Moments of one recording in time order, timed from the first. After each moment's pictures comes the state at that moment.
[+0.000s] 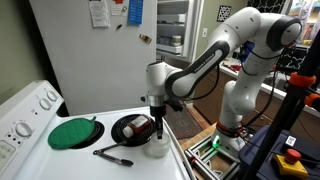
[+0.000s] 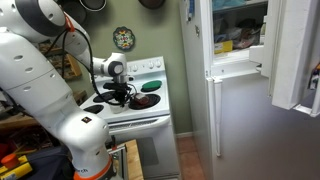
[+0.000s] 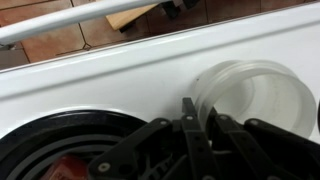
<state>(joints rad) 0.71 -0.24 0.49 -2.54 0.38 2.26 -0.14</state>
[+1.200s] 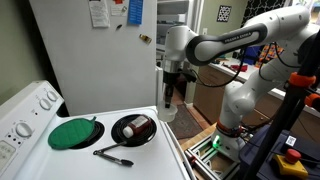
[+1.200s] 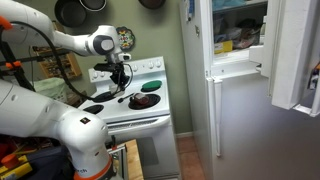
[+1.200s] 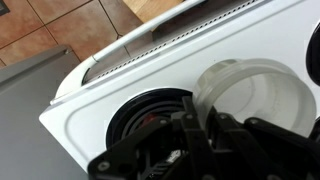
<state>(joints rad) 0.67 -0.69 0.37 -2.56 0.33 1.97 0.02</state>
